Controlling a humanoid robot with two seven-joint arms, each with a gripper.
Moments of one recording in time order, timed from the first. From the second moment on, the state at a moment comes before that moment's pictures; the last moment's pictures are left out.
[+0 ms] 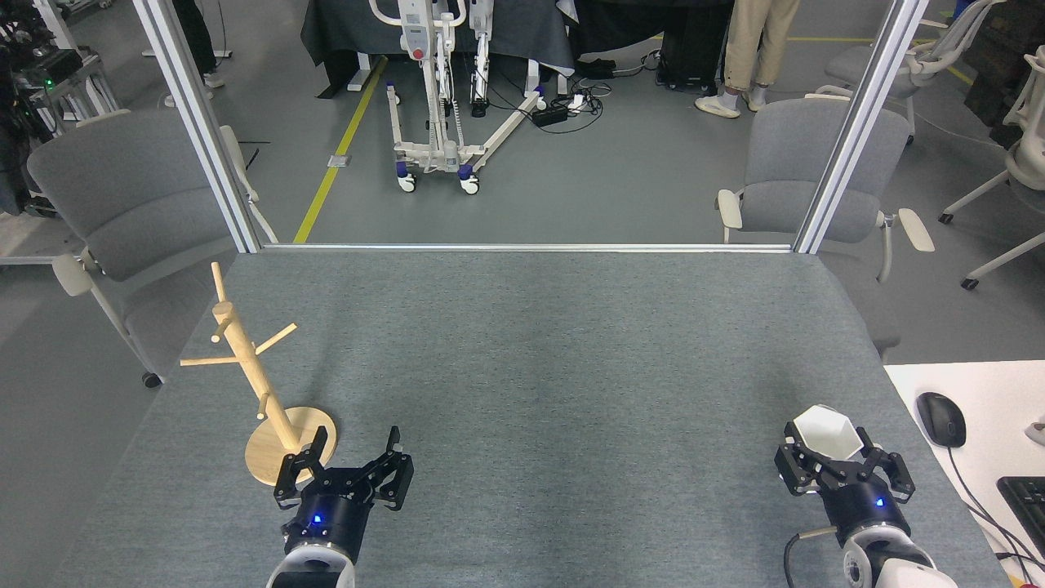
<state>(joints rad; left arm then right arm) -0.11 -0.05 0.00 -1.35 -1.54 -0.01 0.08 -0.35 -0.13 -0.41 -0.82 1.63 -0.35 -0.21</state>
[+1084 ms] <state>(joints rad) -0.12 -0.05 0.00 -1.33 -1.54 -0.03 0.09 -0.37 -0.12 -0.36 -0.88 1.62 -0.19 -0.14</state>
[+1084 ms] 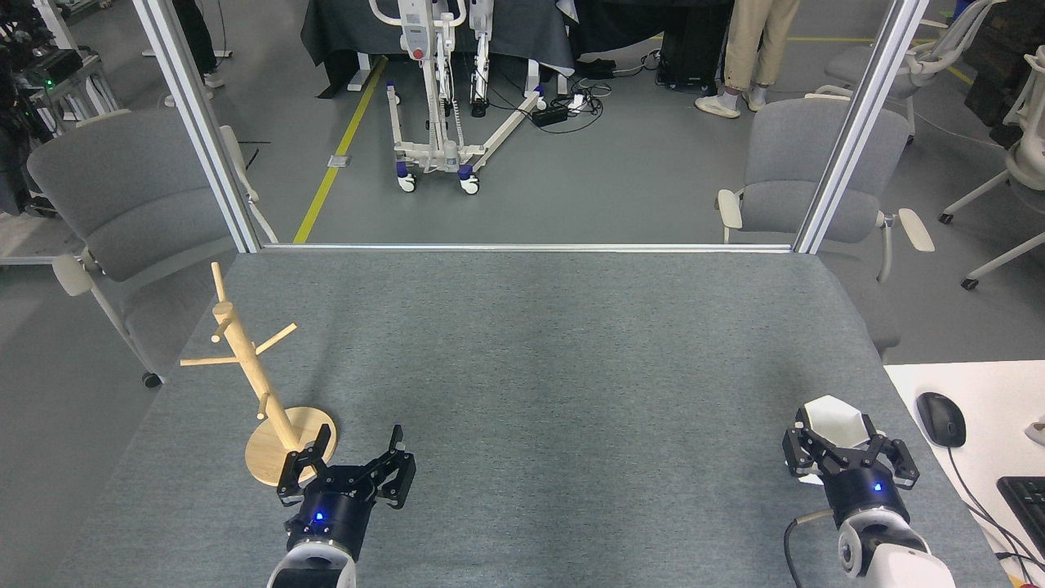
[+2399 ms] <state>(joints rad) -0.19 -0.05 -0.27 -1.45 -1.61 -0.04 0.10 -0.47 -0.04 0.18 -1.76 1.44 0.56 0.73</state>
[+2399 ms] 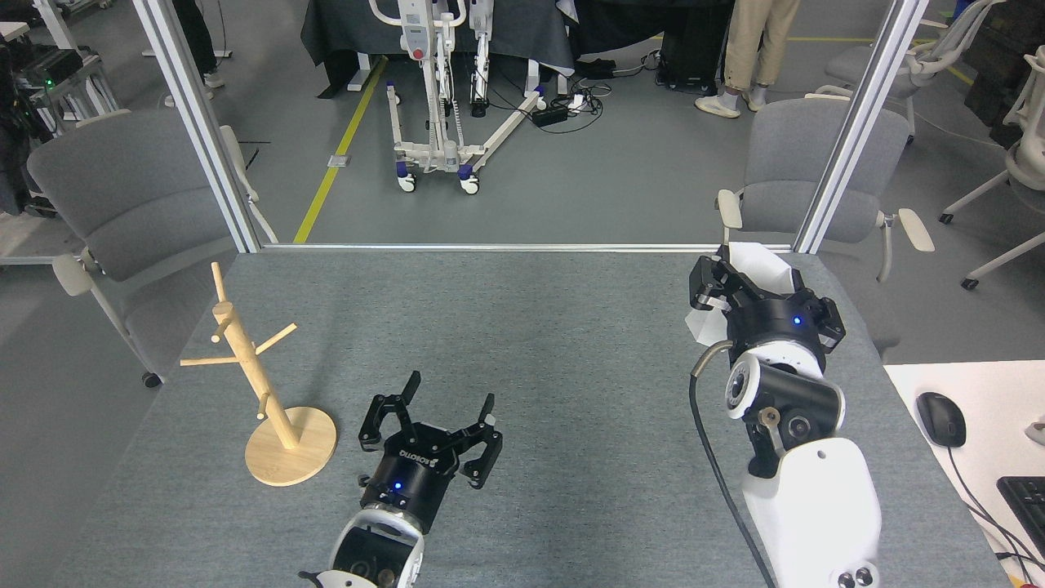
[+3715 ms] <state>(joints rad) -0.49 -0.14 -0.48 -1.28 -1.72 -0.35 -0.11 -0.45 -0.06 0.21 -1.69 1.21 0.17 0.68</state>
